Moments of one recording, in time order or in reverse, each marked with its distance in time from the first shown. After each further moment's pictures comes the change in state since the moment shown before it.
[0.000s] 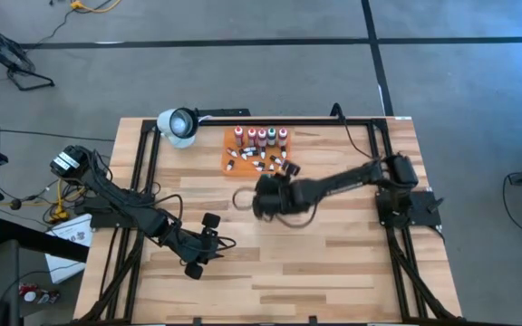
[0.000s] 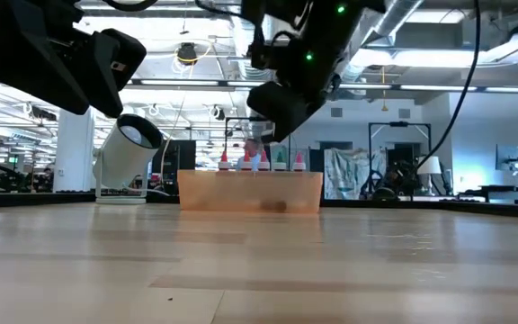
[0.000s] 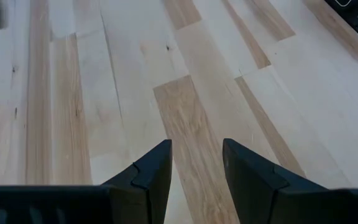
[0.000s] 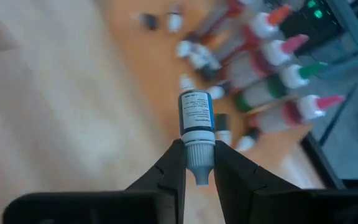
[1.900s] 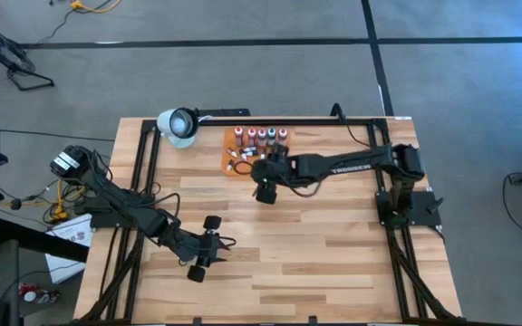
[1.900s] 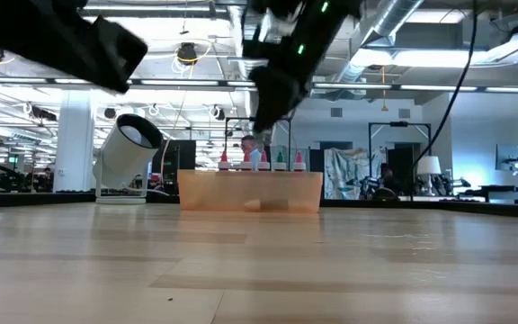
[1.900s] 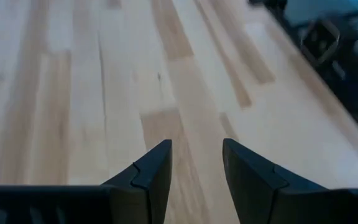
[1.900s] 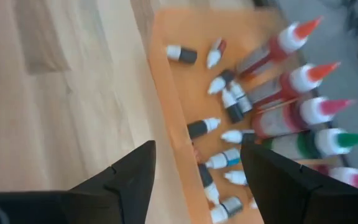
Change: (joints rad) left arm 0.000 0.000 0.000 0.095 0.029 -0.105; right arm -0.174 -0.085 -0.002 0.164 -0.358 -0.394
